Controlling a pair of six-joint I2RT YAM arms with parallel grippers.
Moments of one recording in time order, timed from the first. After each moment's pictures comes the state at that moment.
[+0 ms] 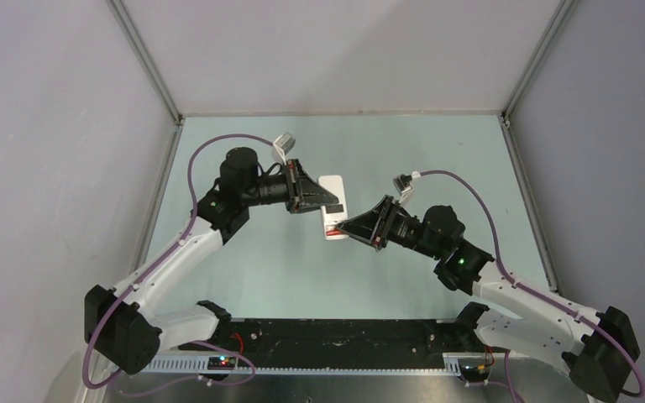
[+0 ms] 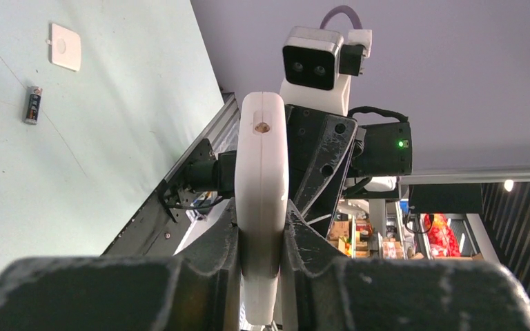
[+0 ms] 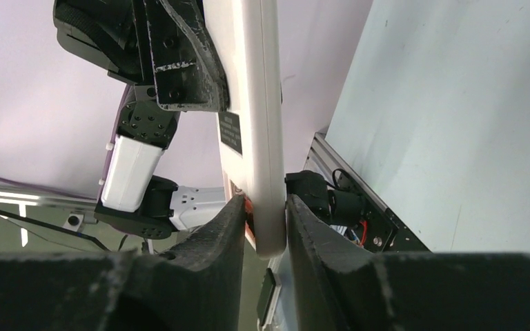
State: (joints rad) left arm -0.51 1.16 0.96 -0.05 0.79 -1.11; right arm 0.82 0.90 0.60 0.30 -0.30 1.25
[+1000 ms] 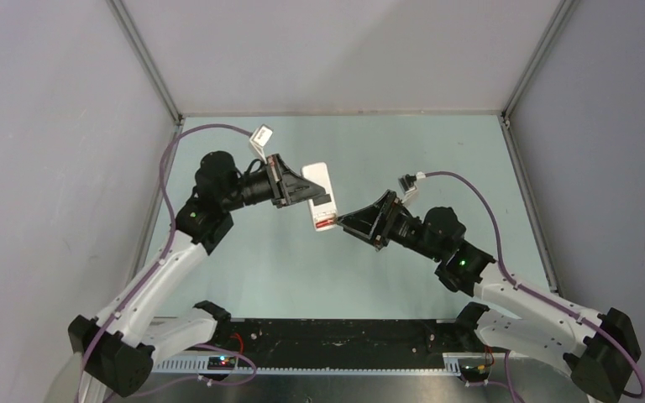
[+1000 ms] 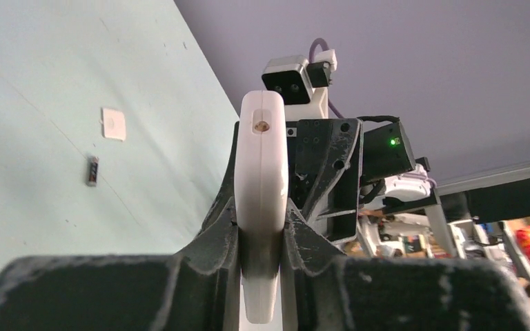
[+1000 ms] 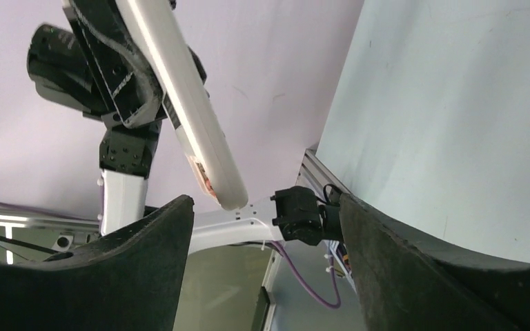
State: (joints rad) left arm -0.46 1.04 0.96 -0.05 0.71 -0.94; right arm 0.83 0.89 0.59 0.28 -0.23 1.24
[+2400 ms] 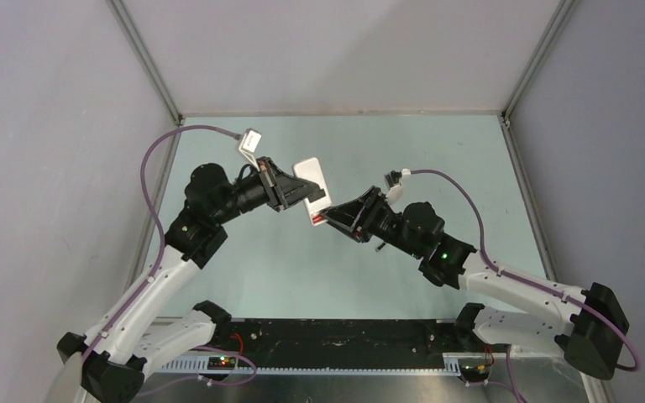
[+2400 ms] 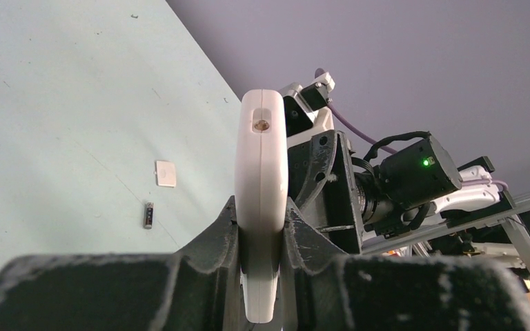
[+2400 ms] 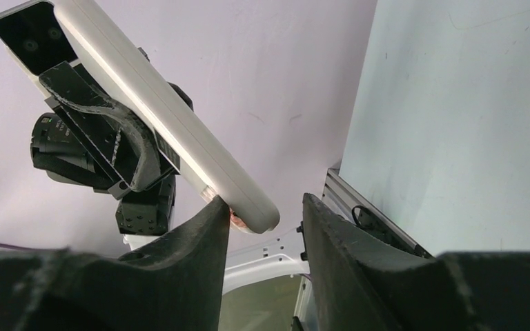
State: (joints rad) left arm -0.52 0.91 0.93 -0.04 0.50 -0.76; right arm 0.94 1.03 0.70 0.32 -0.04 1.34
